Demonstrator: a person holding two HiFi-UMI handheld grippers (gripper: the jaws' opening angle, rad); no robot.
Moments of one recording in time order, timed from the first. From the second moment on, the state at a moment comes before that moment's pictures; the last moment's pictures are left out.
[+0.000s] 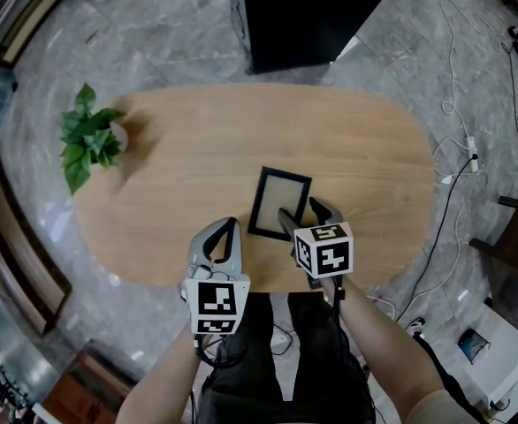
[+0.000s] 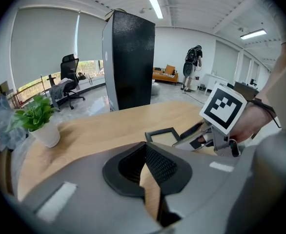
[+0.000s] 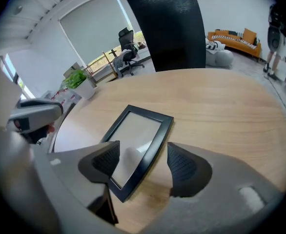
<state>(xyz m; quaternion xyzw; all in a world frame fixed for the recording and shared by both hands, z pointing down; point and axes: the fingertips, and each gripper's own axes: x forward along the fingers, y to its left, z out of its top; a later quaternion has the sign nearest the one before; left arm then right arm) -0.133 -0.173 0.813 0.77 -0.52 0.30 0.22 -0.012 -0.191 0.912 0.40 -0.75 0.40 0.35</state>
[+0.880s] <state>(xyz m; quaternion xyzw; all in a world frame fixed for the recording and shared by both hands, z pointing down) -0.148 -0.205 0.675 0.78 -0.56 0.24 0.15 0.006 -0.234 0.715 0.44 -0.81 0.30 0.23</state>
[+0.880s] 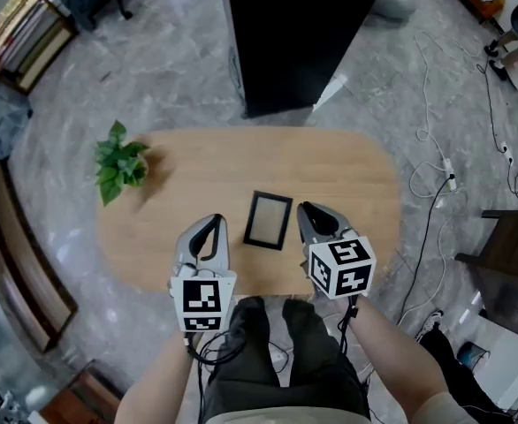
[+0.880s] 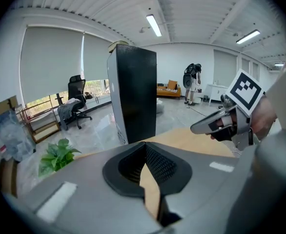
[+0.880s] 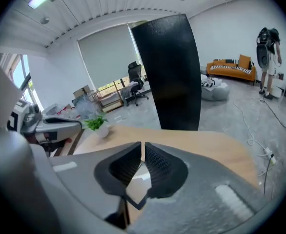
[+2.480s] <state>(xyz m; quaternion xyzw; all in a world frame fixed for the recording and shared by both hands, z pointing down) -0.140 -0.140 0.234 0.80 -0.59 0.04 -0.08 0.042 -0.154 0.211 0.46 -0.89 -0.03 0.03</state>
